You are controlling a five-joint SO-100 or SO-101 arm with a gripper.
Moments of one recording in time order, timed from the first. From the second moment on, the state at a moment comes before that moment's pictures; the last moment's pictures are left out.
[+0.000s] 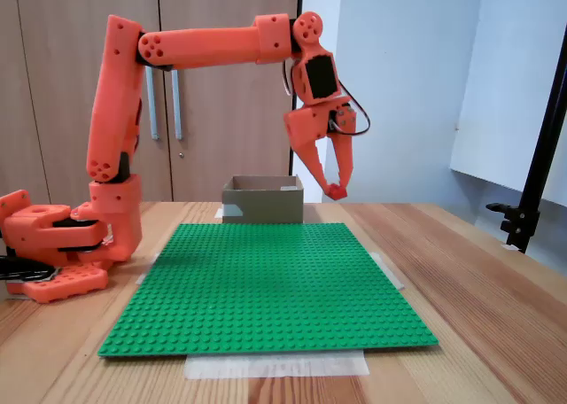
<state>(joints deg) -10.8 81.9 61.9 80.6 -1.9</state>
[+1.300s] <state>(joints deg) -46.8 88.9 62.5 82.3 5.8</state>
